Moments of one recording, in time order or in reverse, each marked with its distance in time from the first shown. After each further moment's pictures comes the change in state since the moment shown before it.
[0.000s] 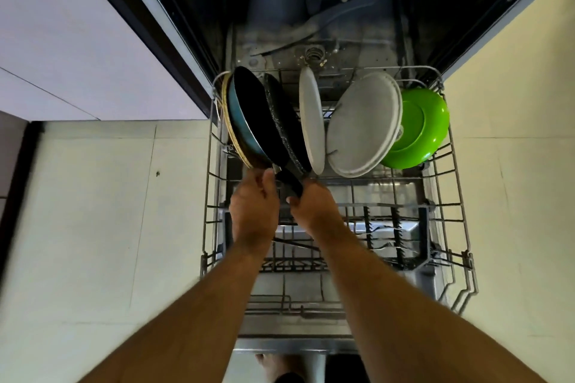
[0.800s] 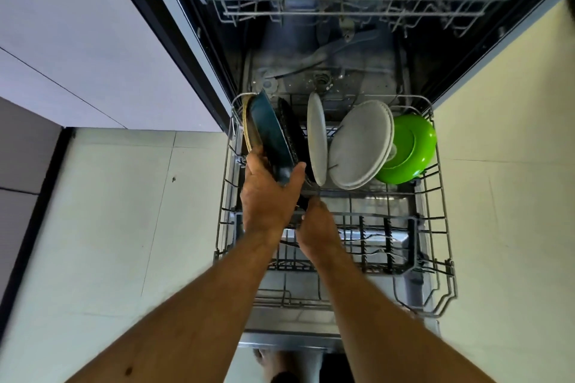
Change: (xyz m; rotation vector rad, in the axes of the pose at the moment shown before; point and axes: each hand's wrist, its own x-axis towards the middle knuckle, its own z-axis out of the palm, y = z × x) left_hand 0.003 0.072 -0.036 -0.068 0.100 -0.023; right_hand -0.048 -0.012 -0.004 0.028 0.069 -0.043
